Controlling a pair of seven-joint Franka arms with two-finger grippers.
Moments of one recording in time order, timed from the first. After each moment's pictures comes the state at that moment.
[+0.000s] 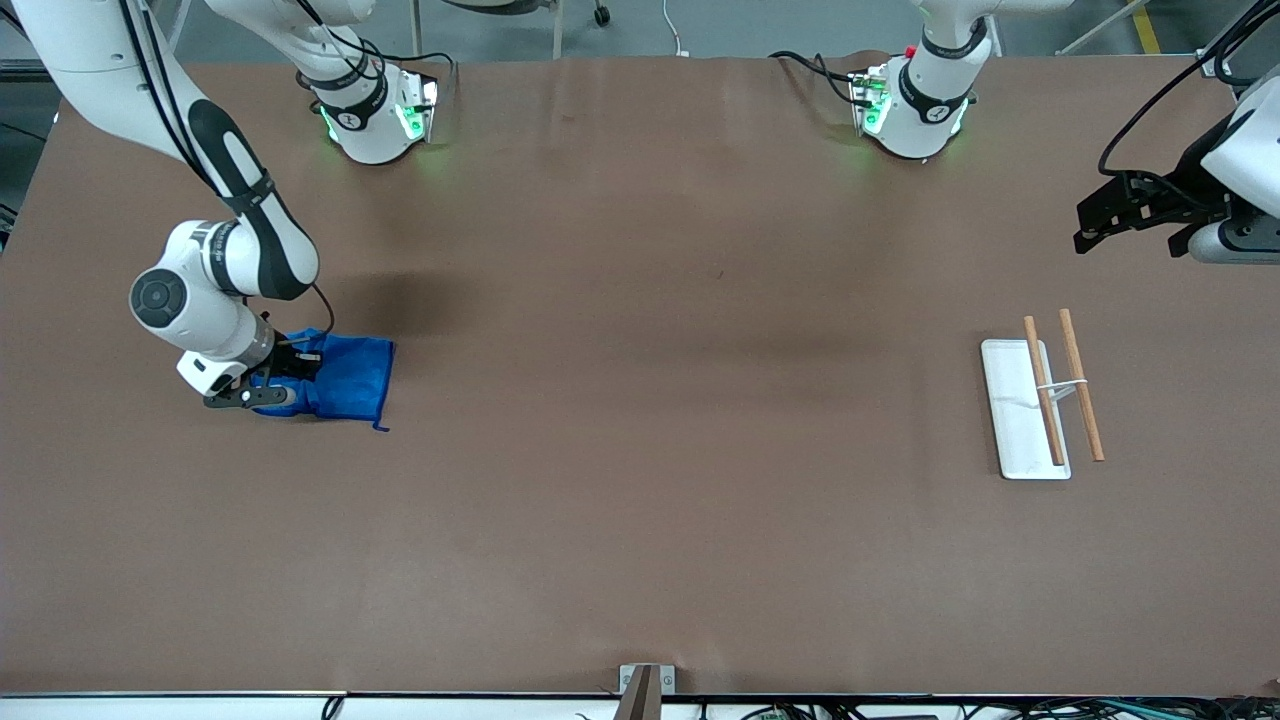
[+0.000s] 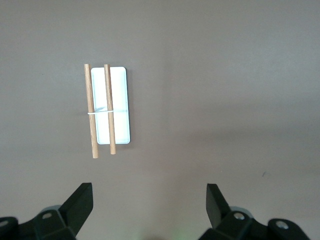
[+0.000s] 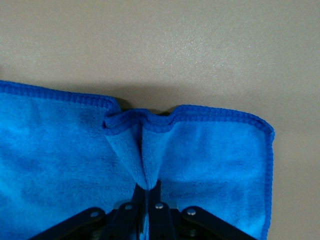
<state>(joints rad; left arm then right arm) -0.04 -0.02 -0.04 -1.53 -0.01 1.51 -0.03 -0.06 0.38 -0.05 -2.27 -0.02 2.55 -0.16</state>
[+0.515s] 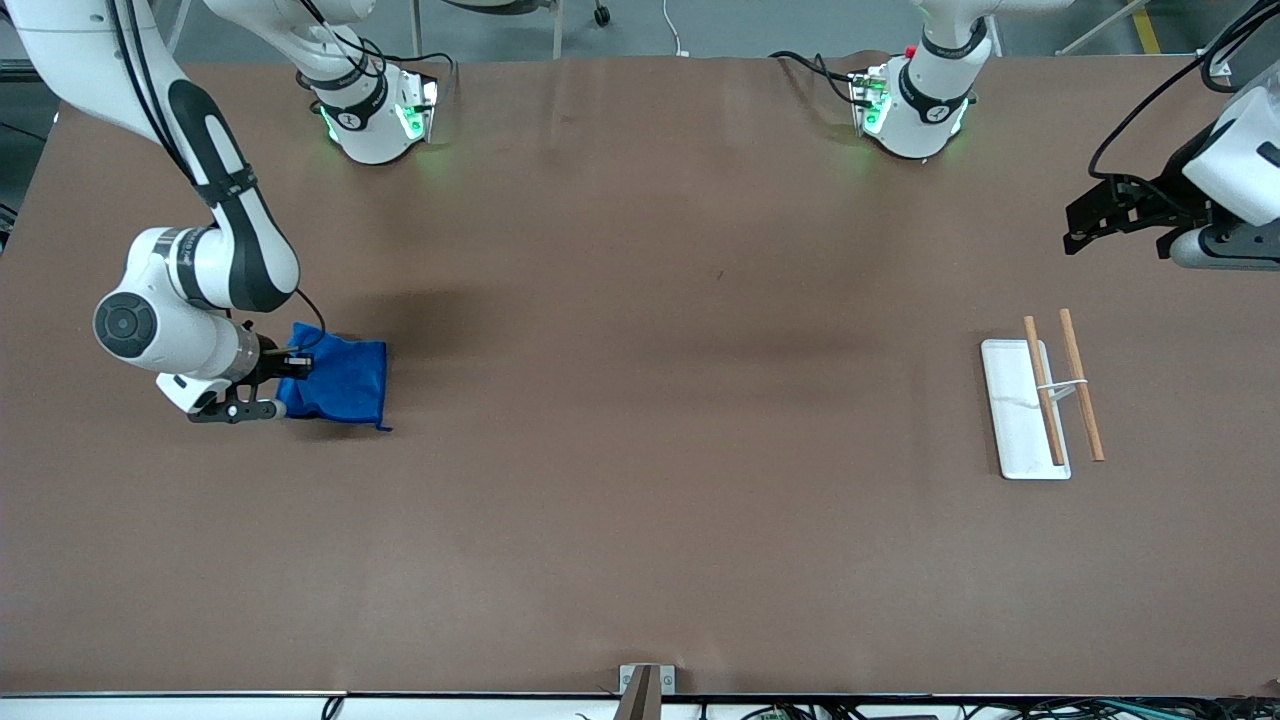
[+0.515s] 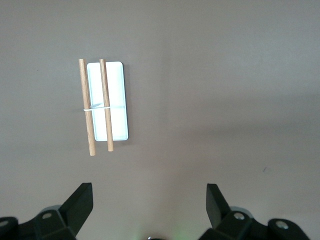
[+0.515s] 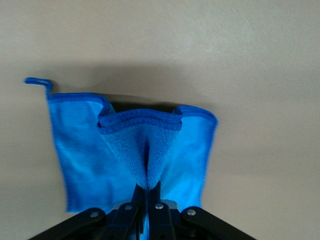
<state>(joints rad) -0.04 -0.02 -0.05 -1.56 -0.01 1.51 -0.03 -0.02 0.32 -0.02 -2.09 -0.02 2.24 -0.09</state>
